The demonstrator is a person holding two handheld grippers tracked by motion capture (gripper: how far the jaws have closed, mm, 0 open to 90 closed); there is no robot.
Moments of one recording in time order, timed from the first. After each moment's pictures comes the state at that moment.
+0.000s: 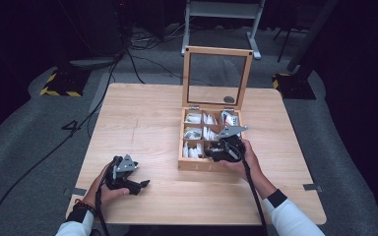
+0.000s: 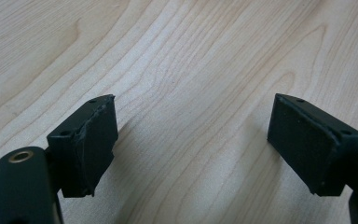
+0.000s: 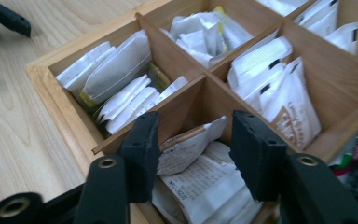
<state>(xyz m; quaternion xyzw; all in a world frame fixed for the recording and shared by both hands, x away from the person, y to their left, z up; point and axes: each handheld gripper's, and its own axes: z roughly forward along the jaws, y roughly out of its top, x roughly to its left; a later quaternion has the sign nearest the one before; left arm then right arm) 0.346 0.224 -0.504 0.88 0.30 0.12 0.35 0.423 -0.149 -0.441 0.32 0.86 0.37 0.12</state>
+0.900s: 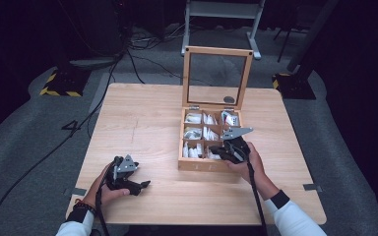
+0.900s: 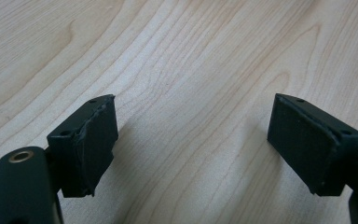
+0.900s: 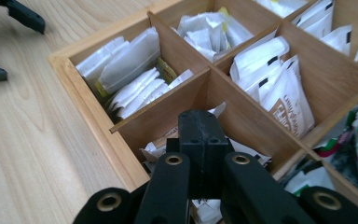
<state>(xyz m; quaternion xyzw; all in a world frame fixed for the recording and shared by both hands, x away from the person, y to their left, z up) 0.346 0.223 -0.504 0.88 0.30 0.12 0.35 0.413 -0.162 -0.430 0.30 0.86 0.39 0.12</state>
